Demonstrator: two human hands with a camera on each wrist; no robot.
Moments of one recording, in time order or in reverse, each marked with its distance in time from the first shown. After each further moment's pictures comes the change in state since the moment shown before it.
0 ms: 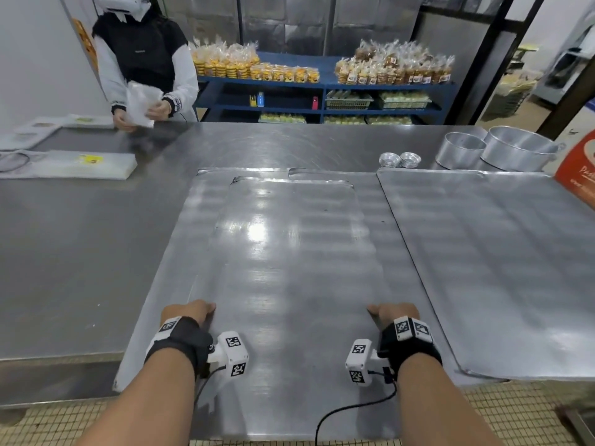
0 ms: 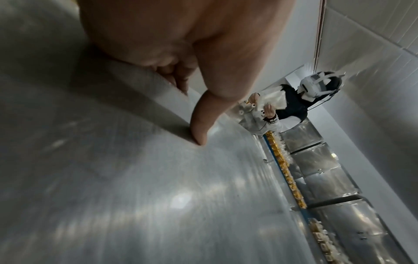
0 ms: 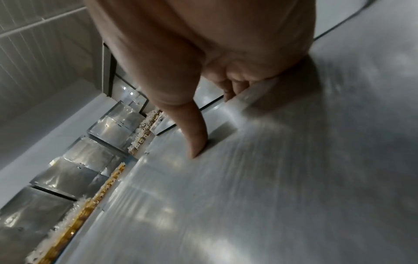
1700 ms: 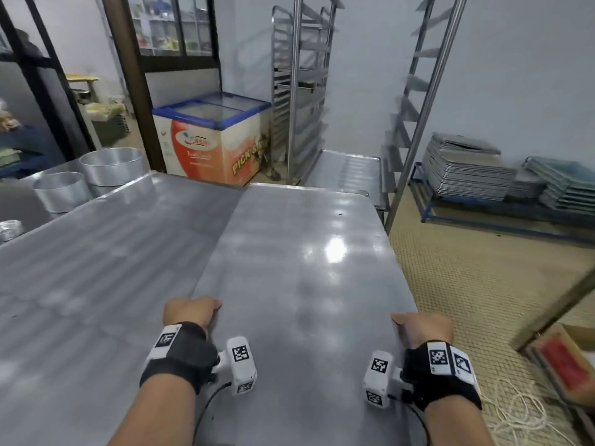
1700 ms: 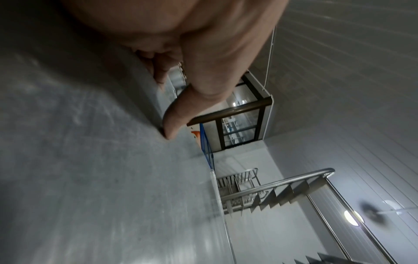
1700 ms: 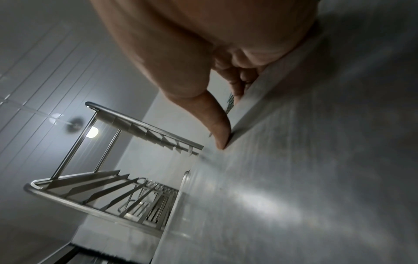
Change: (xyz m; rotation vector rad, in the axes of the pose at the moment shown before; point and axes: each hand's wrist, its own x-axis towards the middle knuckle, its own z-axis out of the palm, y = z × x) left_hand -0.399 -0.034 0.333 0.374 -0.875 0.671; right_hand -0.338 0.408 -0.151 1.169 1.128 0.943
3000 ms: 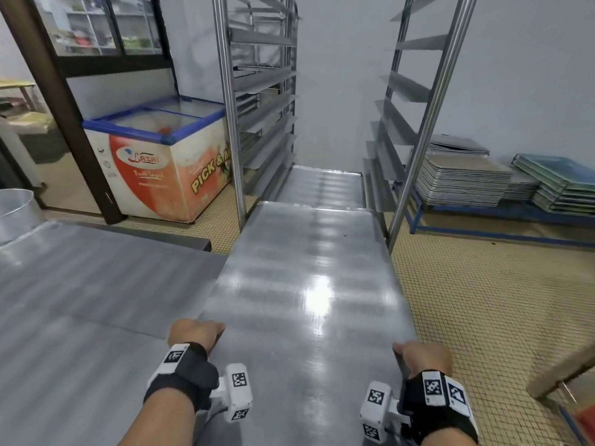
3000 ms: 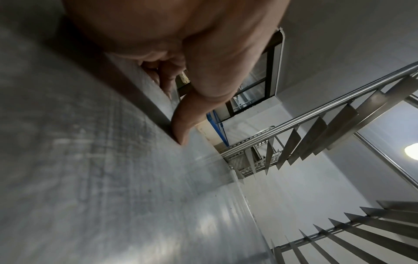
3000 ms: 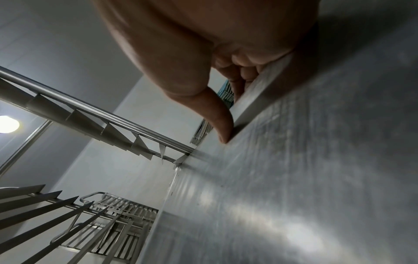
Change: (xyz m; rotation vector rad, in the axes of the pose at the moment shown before) left_hand 0.145 0.166 0.316 0.291 -0.132 0.020; right_hand 0.278 -0.167 0.100 0.044 0.115 0.177
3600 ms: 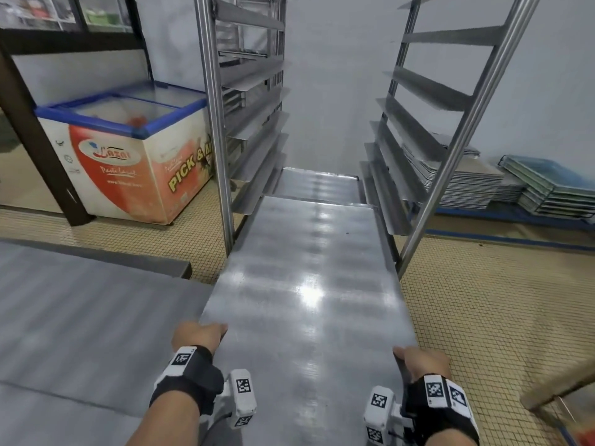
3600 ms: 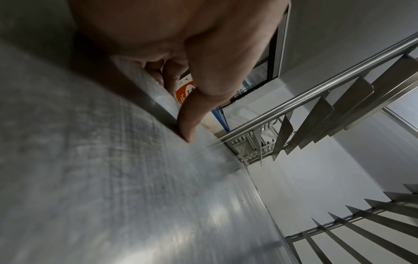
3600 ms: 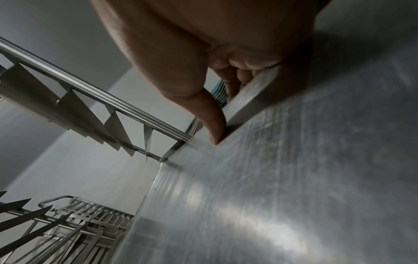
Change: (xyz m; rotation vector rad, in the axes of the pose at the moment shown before) left_hand 0.127 0.068 0.068 0.046 -0.071 0.027; right_hand 0.077 -0.065 0.086 -0.054 -0.004 0.043
